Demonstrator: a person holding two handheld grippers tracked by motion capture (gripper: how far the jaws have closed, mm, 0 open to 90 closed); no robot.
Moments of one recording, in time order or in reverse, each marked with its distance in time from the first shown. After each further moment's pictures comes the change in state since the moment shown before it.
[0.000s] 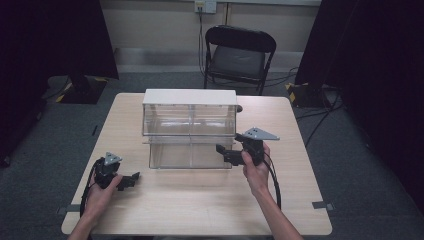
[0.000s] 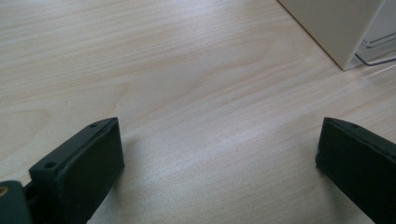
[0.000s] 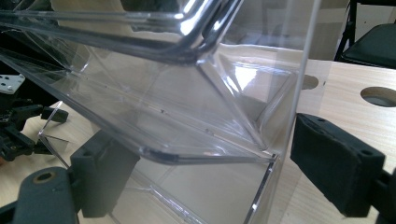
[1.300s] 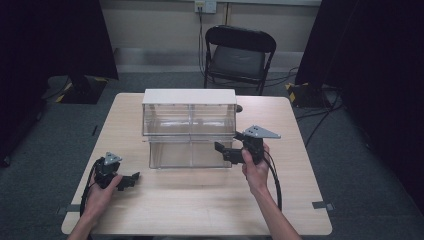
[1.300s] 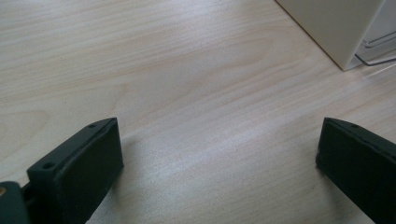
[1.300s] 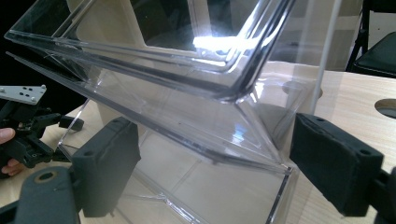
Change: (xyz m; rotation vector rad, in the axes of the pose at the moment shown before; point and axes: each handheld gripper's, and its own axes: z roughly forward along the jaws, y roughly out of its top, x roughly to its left) left arm 0.001 0.000 0.000 0.001 -0.006 0.005; right arm 0.003 0.008 -0.002 -0.028 0.042 0.009
